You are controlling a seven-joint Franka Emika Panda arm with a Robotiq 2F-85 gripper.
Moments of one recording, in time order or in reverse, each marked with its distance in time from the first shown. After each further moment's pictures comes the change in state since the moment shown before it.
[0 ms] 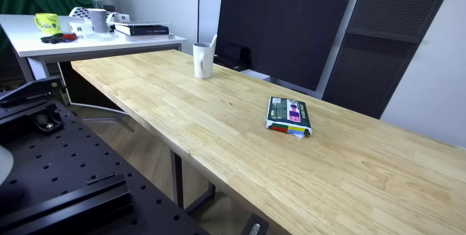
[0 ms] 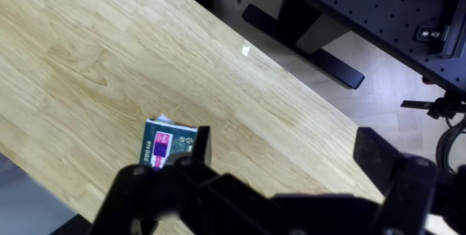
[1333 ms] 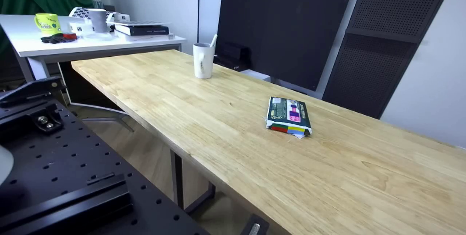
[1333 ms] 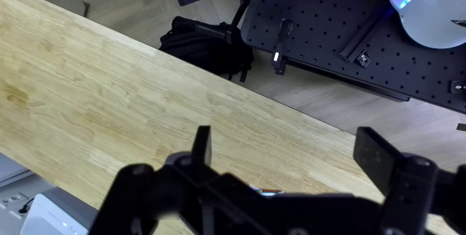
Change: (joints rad) arm -0.197 -0.312 -0.061 0.092 -0.193 -0.328 -0.044
